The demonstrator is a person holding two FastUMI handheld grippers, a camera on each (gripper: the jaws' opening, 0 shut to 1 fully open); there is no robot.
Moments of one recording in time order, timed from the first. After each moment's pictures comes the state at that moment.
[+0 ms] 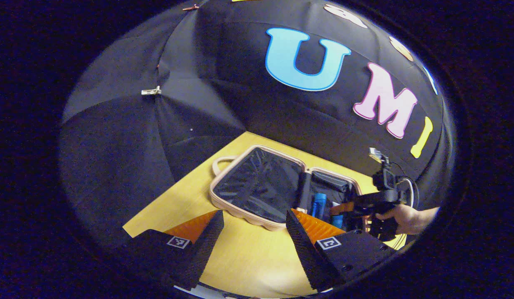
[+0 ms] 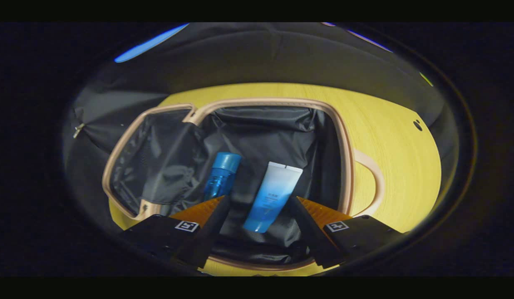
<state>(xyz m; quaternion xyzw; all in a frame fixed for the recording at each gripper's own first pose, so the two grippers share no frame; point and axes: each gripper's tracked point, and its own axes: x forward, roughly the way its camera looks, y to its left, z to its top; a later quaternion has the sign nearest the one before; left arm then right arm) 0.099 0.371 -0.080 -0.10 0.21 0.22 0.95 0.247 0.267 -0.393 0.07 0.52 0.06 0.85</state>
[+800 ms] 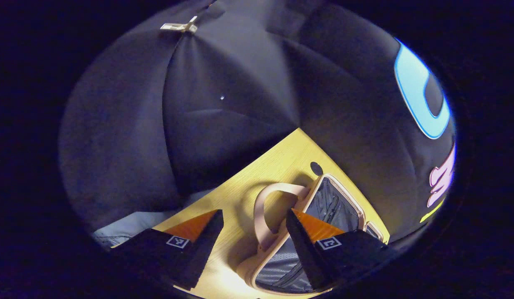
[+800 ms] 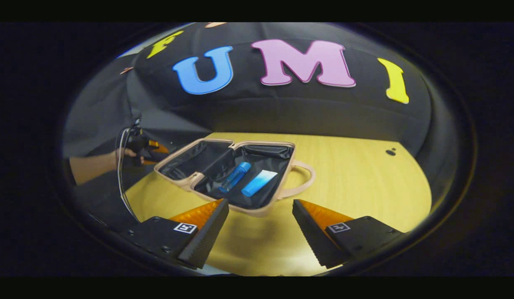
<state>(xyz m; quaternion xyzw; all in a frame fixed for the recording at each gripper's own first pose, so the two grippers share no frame) 0.262 0.572 -0.167 -0.31 0.27 0.27 0.87 0.092 0.173 -0.270 0.00 0.32 0.14 0.94</state>
